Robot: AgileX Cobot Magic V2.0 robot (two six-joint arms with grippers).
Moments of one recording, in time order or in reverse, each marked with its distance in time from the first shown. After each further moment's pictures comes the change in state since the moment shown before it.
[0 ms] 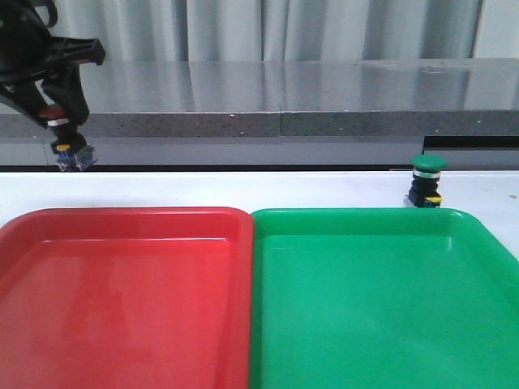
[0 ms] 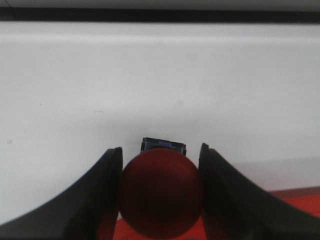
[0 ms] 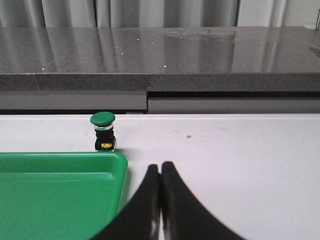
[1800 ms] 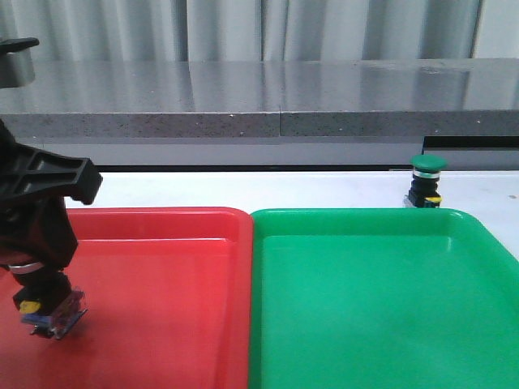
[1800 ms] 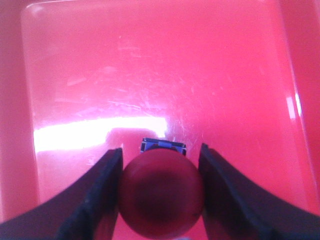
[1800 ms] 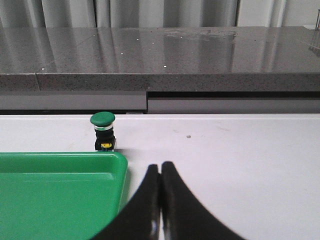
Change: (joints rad) left arm -0.457 -0.468 0.767 0.408 -0.228 -0.650; right arm 0.000 0.000 0.000 0.000 0.000 0.000
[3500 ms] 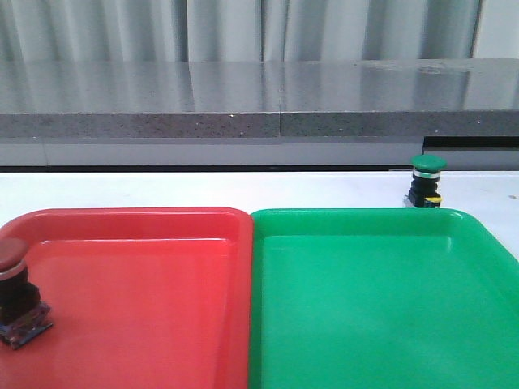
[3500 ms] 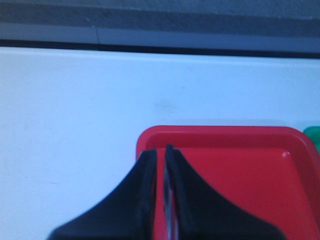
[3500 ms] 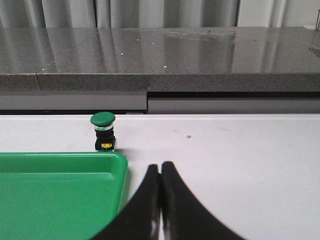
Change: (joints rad) left arm 0.238 -0.530 0.000 0.216 0.081 0.000; right arm 0.000 0.000 0.000 0.000 0.000 0.000
